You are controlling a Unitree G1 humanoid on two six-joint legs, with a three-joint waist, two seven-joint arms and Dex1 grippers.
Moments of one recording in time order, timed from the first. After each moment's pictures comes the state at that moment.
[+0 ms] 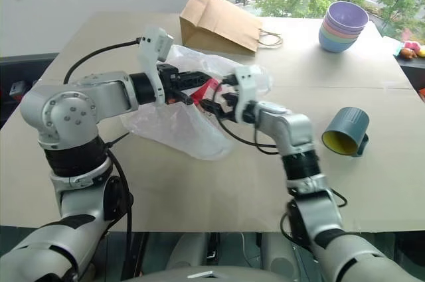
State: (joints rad) left arm -0.86 0.41 0.22 -0.31 -0.63 1.44 -0.41; right arm -0.71 -0.12 0.04 0.00 0.41 0.90 0.48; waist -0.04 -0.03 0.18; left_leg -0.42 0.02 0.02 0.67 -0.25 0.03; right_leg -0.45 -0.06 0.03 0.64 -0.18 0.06
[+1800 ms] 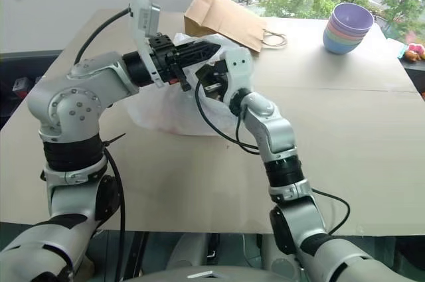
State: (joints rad) left arm -0.87 0.48 0.14 -0.26 -0.72 1.03 -0.60; right arm -0.77 0.13 0.04 0.19 0.30 0.54 0.39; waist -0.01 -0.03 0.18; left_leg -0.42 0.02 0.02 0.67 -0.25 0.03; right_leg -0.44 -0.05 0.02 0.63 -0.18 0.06
